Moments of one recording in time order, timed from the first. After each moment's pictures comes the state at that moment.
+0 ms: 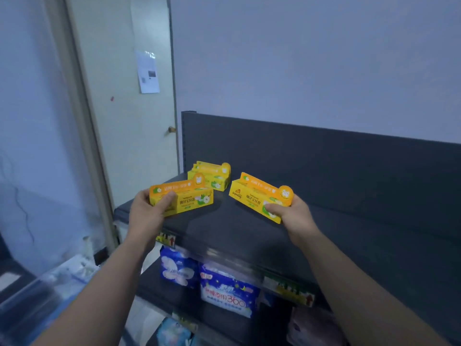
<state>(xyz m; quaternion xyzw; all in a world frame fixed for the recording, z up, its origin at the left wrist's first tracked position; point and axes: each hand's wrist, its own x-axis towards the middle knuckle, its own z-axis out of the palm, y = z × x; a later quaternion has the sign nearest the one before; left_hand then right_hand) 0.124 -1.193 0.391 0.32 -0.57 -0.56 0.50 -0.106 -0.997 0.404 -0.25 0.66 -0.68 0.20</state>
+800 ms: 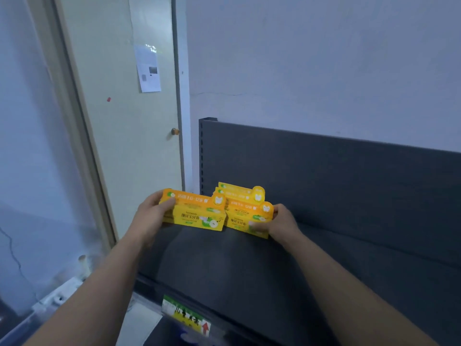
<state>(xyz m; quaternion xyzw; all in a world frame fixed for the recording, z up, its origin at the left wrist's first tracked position) 0.071 -1.387 0.399 0.32 -0.61 -0.61 0.40 -0.149 -1.207 0.383 -0.27 0.81 -0.49 0.19</state>
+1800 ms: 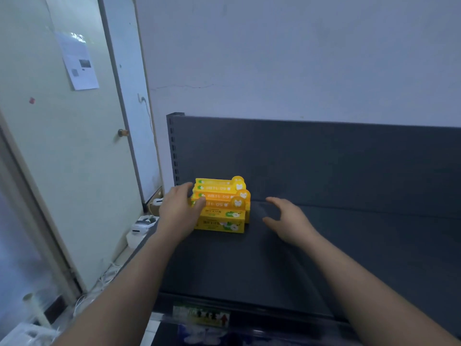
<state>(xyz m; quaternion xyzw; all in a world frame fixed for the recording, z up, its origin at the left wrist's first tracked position) 0.023 -1.365 0.407 0.25 -0.88 -0.26 0.30 -0.100 -1.149 0.400 -0.31 0.89 -0.33 0.02</state>
